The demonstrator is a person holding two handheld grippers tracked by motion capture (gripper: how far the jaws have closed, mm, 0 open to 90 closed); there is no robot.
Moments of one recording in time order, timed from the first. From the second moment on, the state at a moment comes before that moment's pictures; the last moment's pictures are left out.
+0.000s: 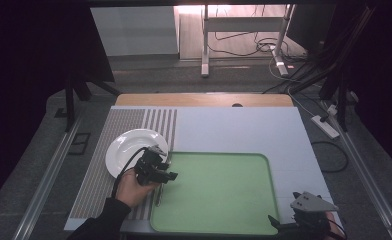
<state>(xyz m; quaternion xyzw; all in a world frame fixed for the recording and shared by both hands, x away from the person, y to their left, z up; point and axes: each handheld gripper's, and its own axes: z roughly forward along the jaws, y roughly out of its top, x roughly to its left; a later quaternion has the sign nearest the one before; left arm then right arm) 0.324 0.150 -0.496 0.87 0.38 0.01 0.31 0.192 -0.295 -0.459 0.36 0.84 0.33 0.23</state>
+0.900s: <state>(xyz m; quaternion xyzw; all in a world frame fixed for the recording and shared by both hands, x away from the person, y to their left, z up) 0.310 0.177 -0.487 0.85 0.36 0.03 0.38 0.192 -0.295 -0.459 0.36 0.84 0.33 0.23</state>
